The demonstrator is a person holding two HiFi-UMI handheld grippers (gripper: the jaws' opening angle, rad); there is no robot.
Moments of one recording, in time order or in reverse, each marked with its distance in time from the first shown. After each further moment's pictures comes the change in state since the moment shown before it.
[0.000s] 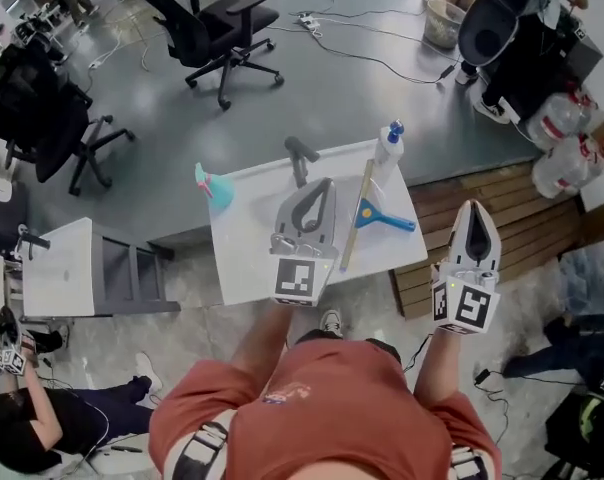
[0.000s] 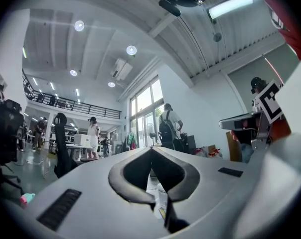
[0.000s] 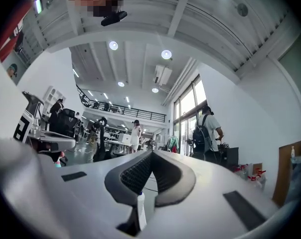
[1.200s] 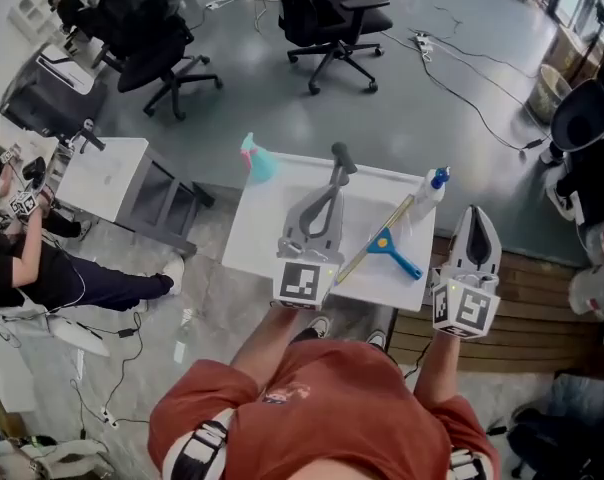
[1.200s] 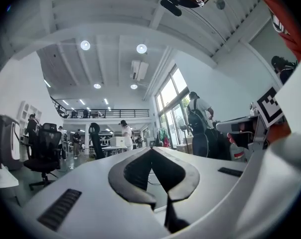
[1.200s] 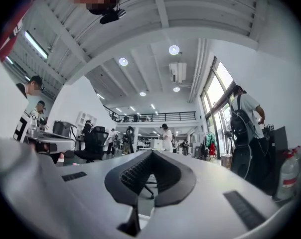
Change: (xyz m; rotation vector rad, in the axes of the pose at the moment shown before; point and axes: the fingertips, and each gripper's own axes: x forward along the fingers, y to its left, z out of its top) left arm 0.033 -0.013 -0.002 0.141 0.089 0.405; right arm 0.122 -0.021 -0.030 0.131 -0.052 0.425
